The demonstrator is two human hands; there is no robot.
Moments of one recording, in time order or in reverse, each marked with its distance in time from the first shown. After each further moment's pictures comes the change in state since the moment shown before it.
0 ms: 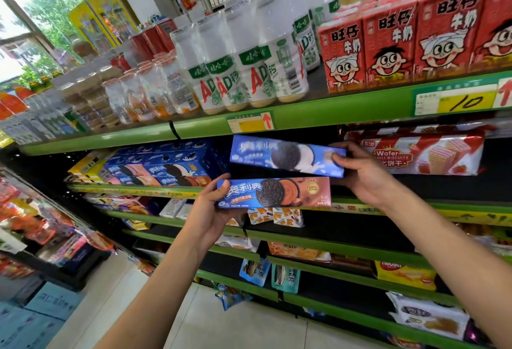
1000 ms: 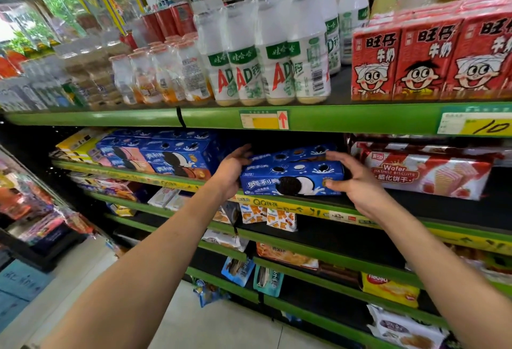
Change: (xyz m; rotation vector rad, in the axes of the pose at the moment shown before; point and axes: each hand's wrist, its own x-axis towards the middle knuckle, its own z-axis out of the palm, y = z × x) left_hand 0.097 0.001 0.036 0.212 0.043 -0.038; right_hand 0.009 0.014 -0.005 -0.736 0.065 -0.056
